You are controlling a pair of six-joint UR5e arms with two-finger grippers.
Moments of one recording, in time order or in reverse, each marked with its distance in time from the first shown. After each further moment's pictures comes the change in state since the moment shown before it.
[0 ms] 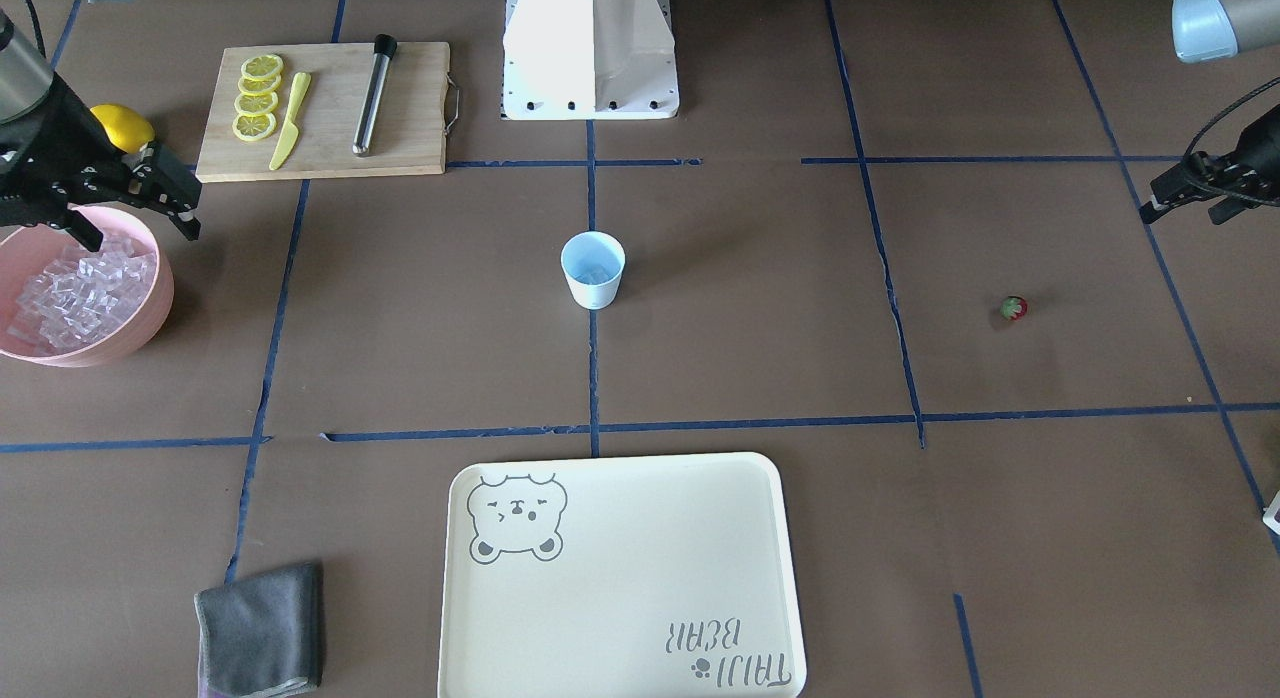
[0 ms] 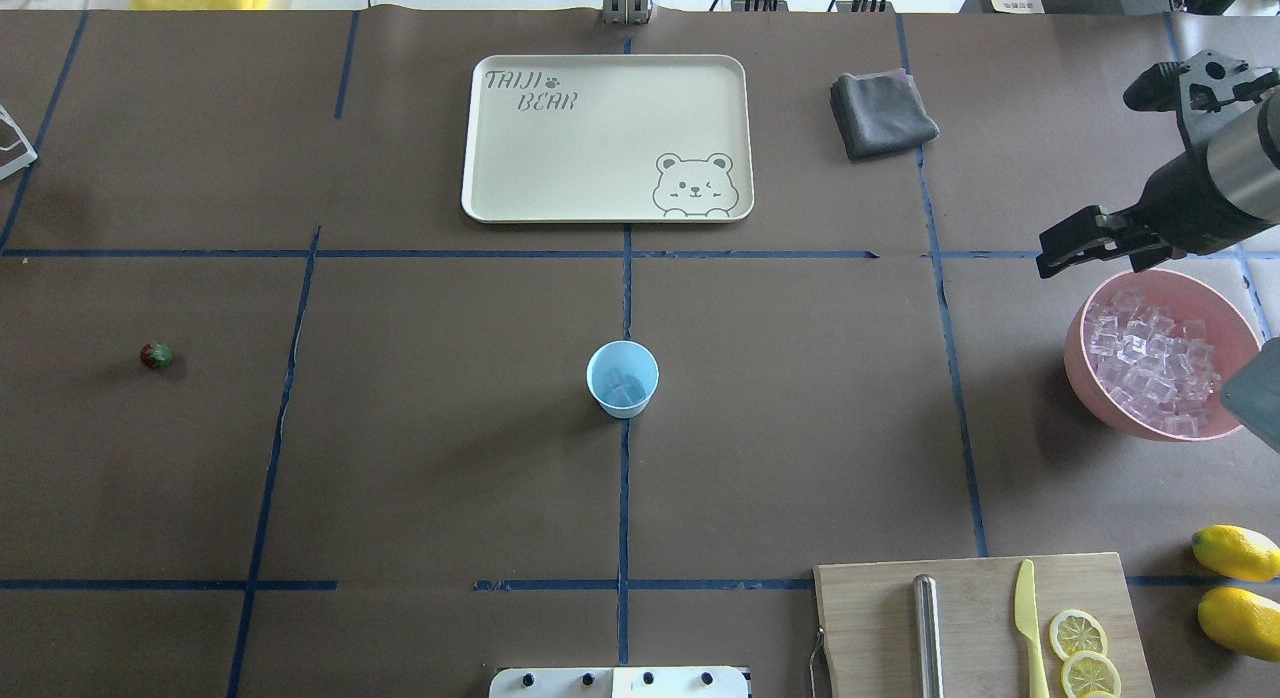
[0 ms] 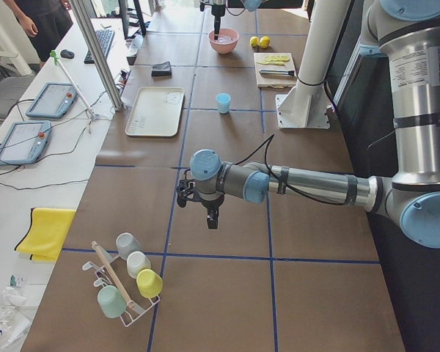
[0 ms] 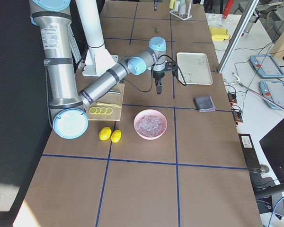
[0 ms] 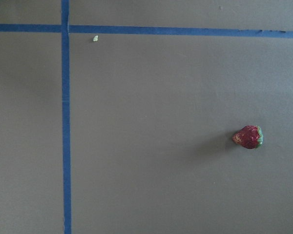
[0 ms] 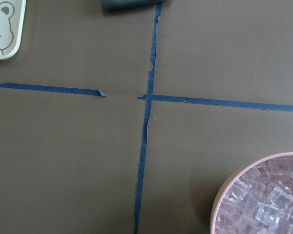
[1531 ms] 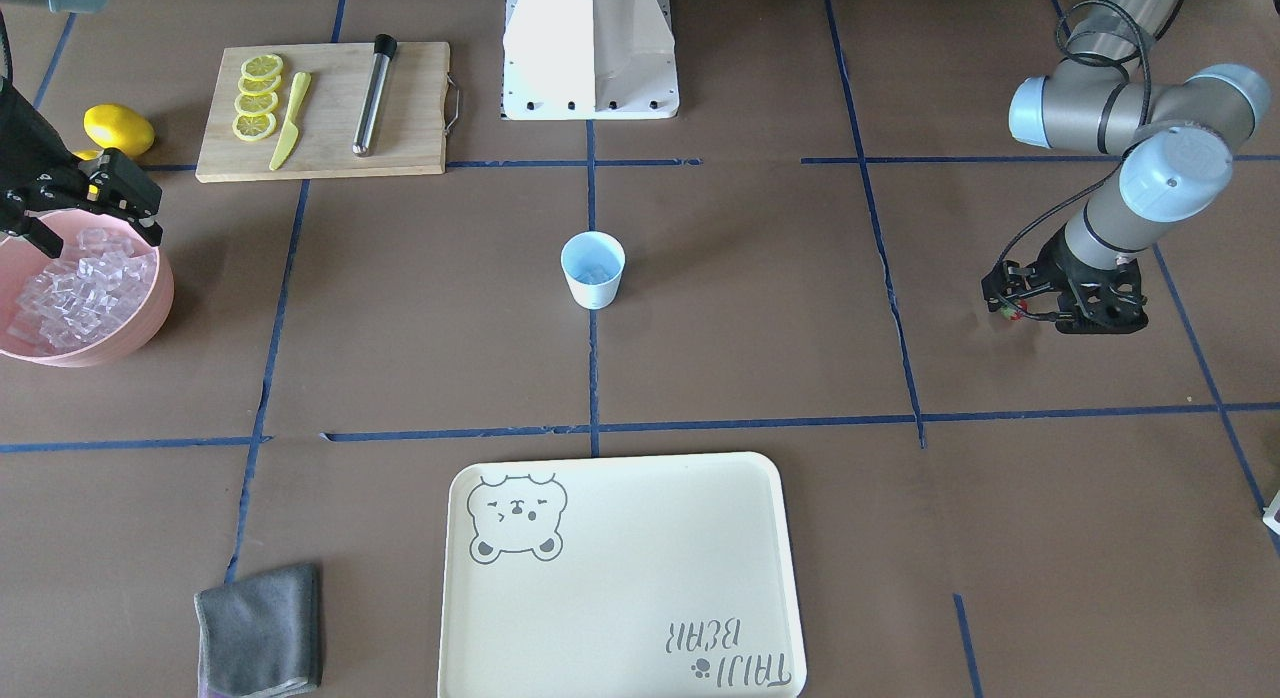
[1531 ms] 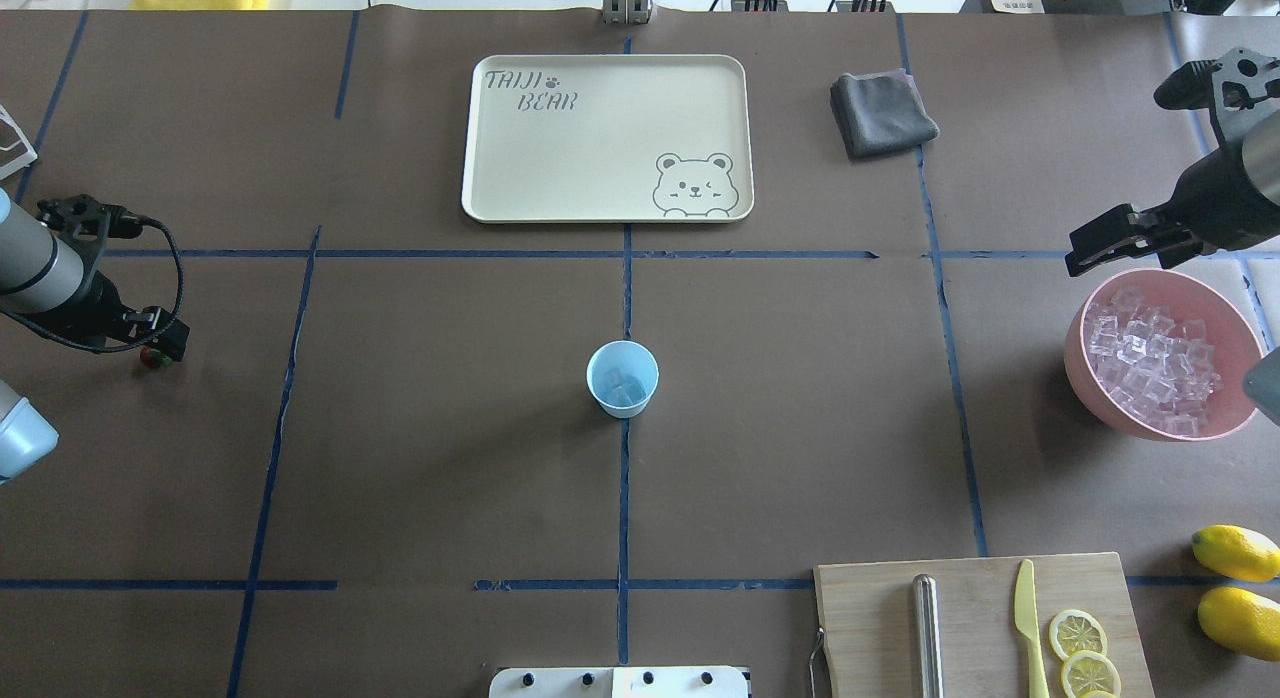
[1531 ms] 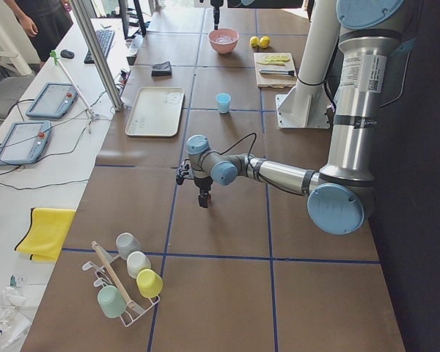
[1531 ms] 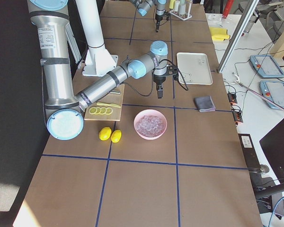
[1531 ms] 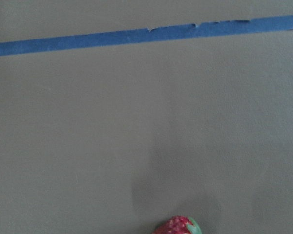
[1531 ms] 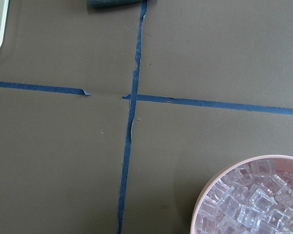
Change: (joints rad) left arm 0.322 -0.200 0.225 -0.122 0.224 -0.195; right arm 0.022 -0.010 -0.022 0.005 0.008 -0.037
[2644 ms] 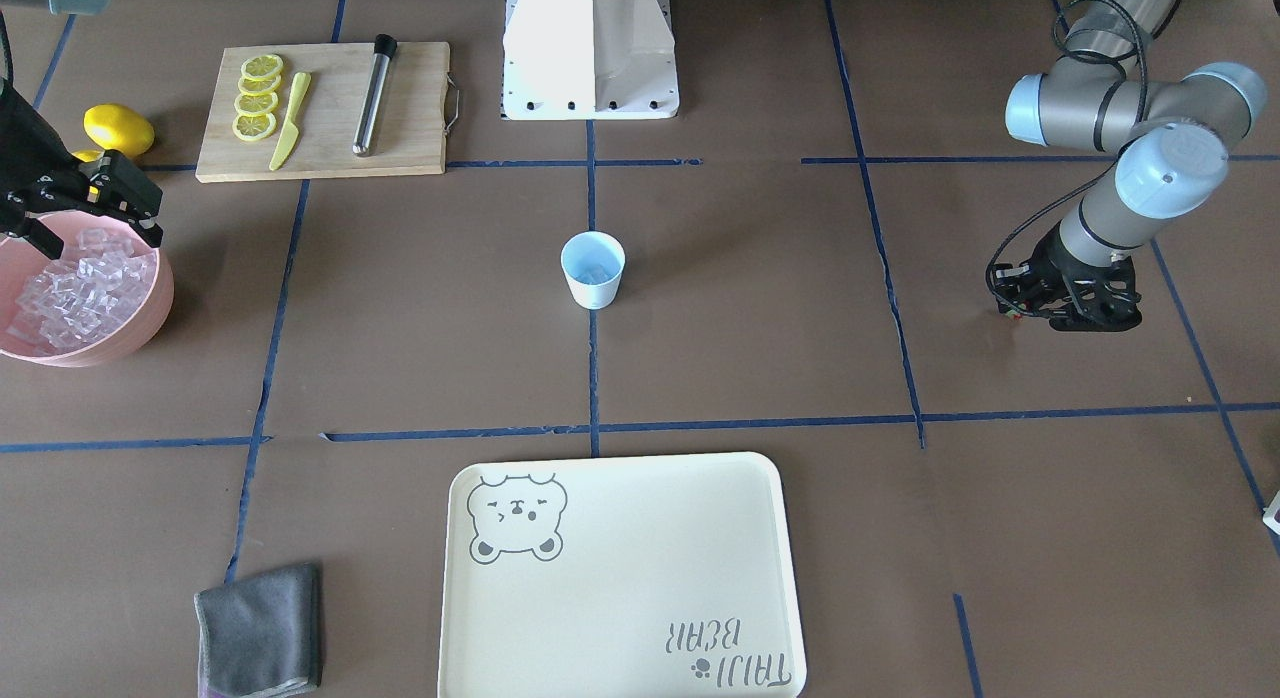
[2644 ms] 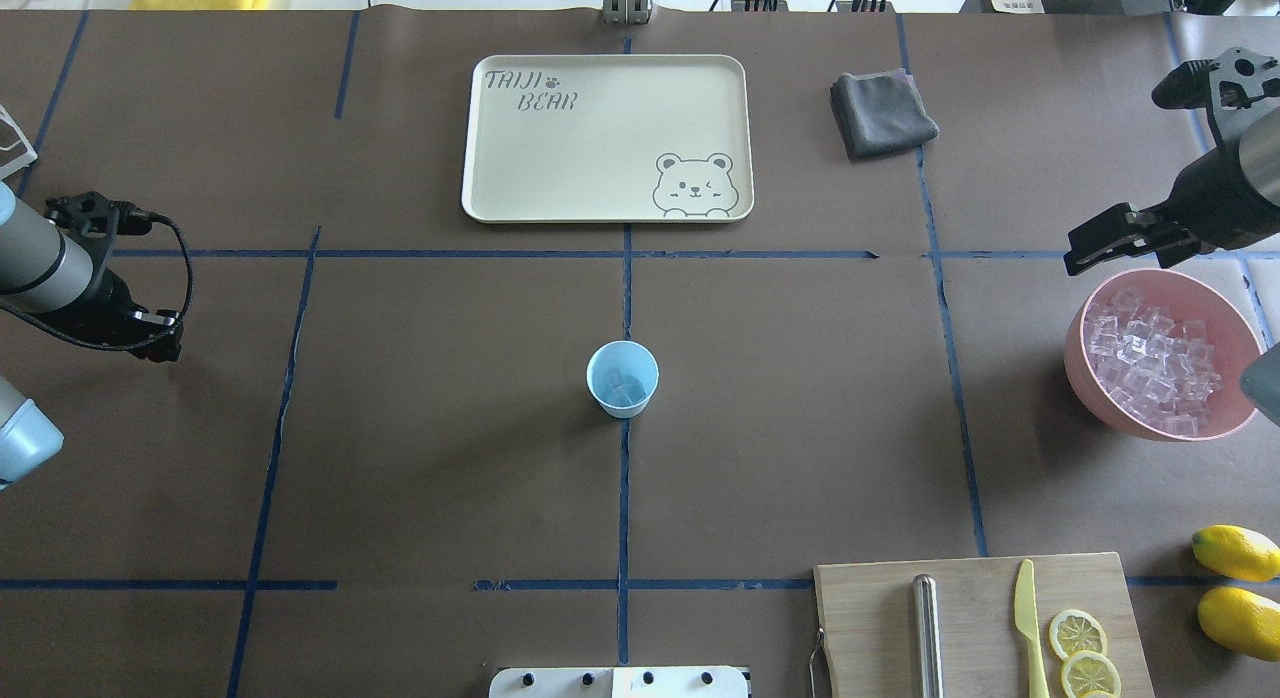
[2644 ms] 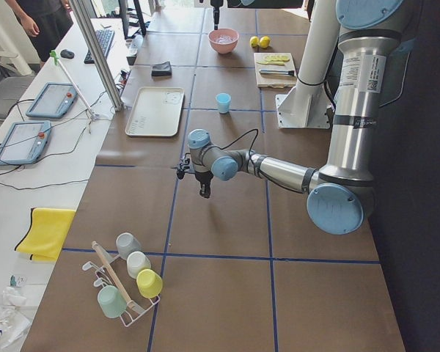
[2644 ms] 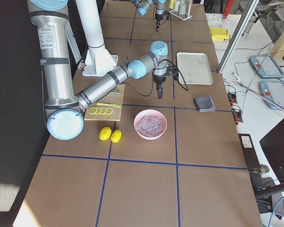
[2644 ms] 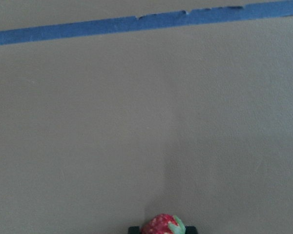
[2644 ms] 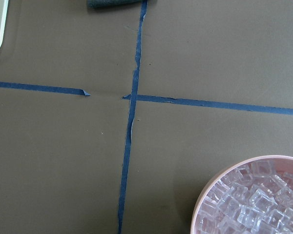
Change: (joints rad) left arm 0.000 -0.001 -0.079 0.007 -0.009 -0.058; right arm 0.000 0.000 -0.001 0.000 0.000 -0.001
